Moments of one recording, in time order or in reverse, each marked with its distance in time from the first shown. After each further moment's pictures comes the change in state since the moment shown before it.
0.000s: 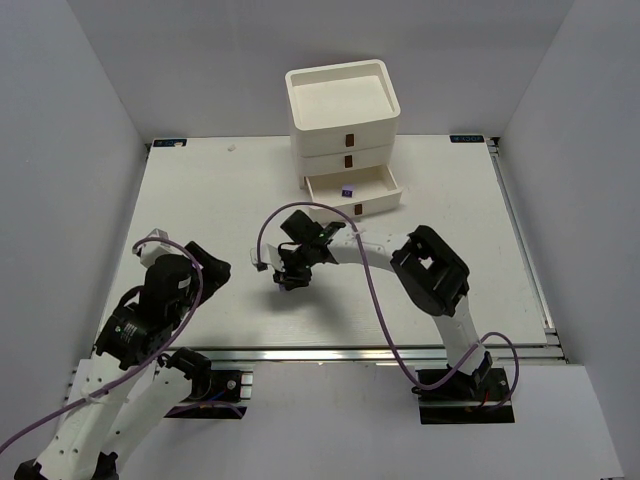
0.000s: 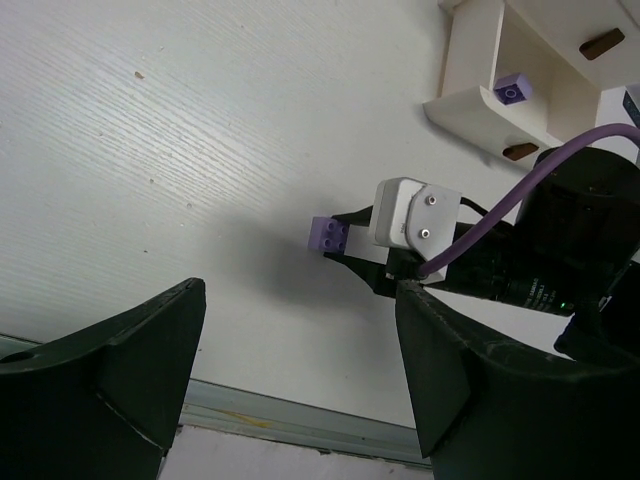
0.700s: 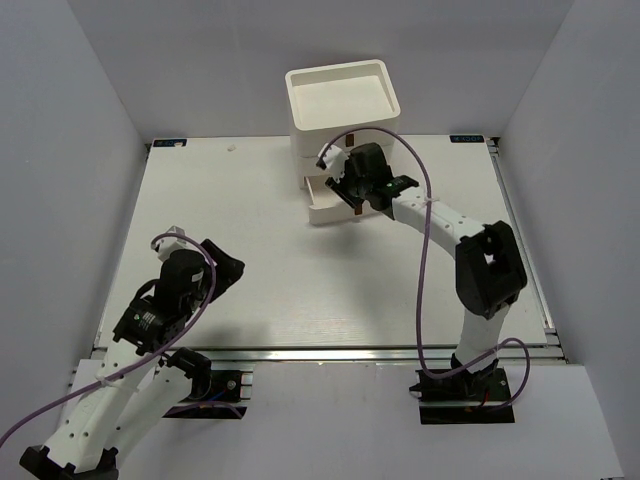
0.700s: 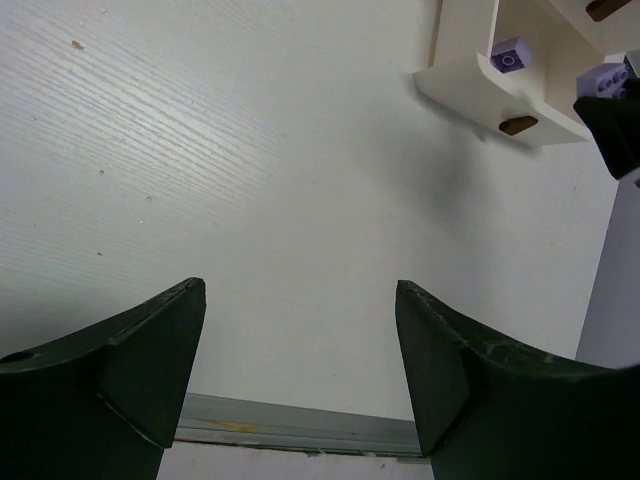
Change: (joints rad) left arm 0.000 0.046 -0.102 0.138 0.076 -0.012; right arm -0.340 -0.294 -0.035 0.146 0.429 0.253
